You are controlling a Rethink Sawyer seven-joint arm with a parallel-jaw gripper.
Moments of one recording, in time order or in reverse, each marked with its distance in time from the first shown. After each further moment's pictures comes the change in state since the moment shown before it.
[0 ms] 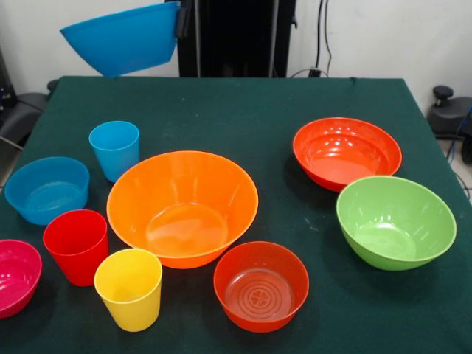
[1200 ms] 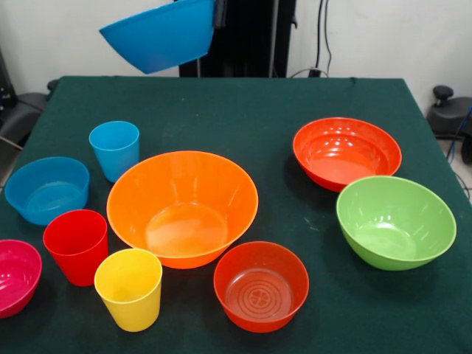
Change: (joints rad) arm -0.033 -0.074 0.119 0.087 -0.004 0.000 0.000
